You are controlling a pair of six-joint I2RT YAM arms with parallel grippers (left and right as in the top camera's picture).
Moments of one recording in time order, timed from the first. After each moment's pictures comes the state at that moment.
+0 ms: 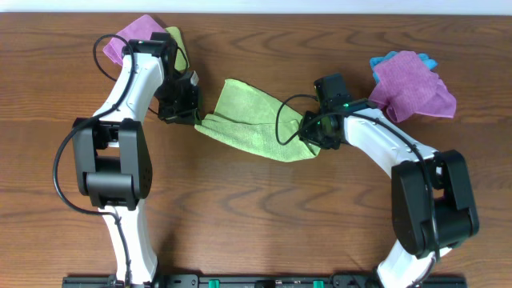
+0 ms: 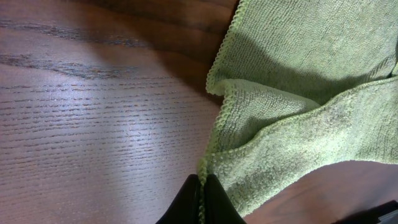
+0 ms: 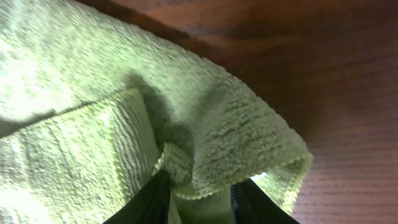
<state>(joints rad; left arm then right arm) -0.07 2.17 1.76 -1.25 0.39 -0.11 0.30 1.88 1.17 -0.56 -0.18 0.63</state>
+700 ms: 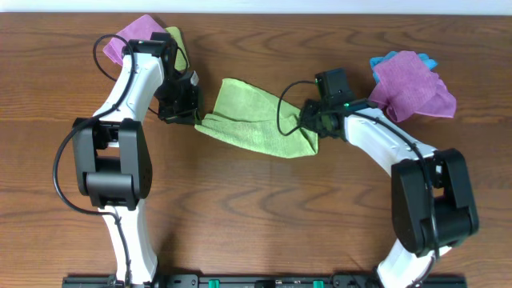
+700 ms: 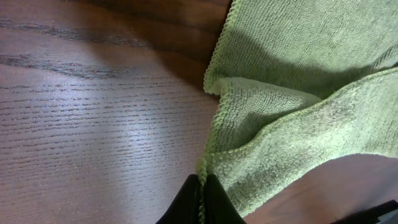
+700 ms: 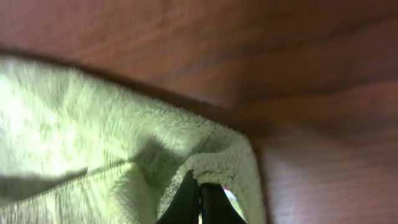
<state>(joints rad) -0.07 2.17 1.76 -1.25 0.39 -0.11 0.28 1.89 1.17 -0.38 -0.08 0.65</state>
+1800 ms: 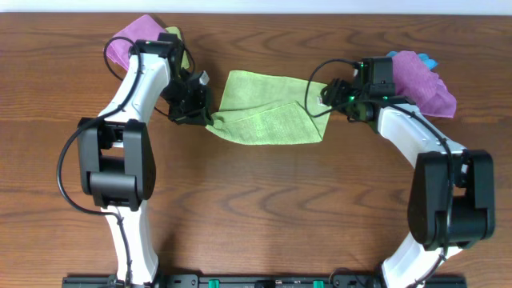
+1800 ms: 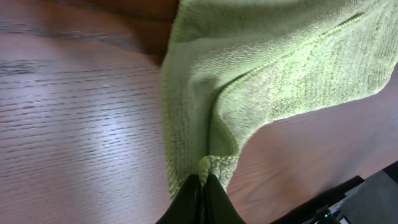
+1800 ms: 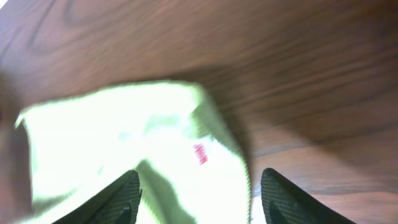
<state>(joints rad) -0.11 2.17 1.76 -1.26 0.51 -0.11 0.08 1.89 1.17 -0.22 -0.28 0.51</state>
